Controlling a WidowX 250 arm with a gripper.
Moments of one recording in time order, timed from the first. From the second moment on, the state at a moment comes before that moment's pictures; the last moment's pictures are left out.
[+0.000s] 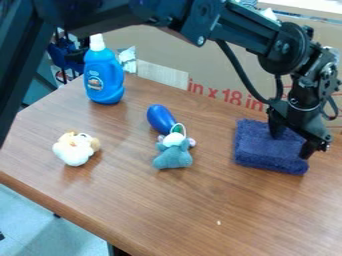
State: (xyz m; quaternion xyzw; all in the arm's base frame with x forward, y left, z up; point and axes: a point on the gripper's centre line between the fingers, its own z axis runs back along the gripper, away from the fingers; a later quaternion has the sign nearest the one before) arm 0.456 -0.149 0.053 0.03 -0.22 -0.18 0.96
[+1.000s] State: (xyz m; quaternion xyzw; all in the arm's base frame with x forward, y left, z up) arm 0.346 -0.153 0.155 0.13 -0.17 -0.15 0.96
